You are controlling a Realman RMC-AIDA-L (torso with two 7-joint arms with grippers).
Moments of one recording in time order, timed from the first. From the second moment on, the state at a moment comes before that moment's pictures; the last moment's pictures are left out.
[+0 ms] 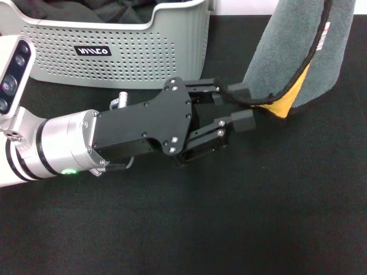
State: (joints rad) left arm -0.60 -2.10 0.97 0.27 1.43 1.93 -0.91; right arm 0.62 2.00 -0.84 -0.94 -1.09 -1.77 1.24
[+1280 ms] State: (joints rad) left arm -0.55 -2.07 1.01 0.34 1.29 1.96 -1.11; right arm 0.56 2.00 -0.84 -0.91 -1.13 -1.77 1.30
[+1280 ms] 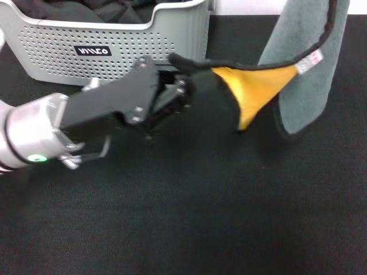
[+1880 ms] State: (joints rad) left arm -0.46 -1.91 1.09 0.69 1.29 2.04 -1.60; right arm 0.42 1.93 -0.84 -0.87 -1.34 -2.05 1.61
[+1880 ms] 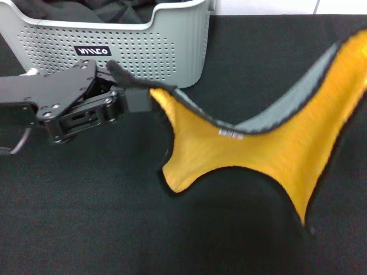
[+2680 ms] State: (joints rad) left arm -0.48 -1.84 1.02 0.67 1.39 2.00 -1.82; right arm 0.46 1.91 -0.95 -0.67 -1.51 -1.95 1.66
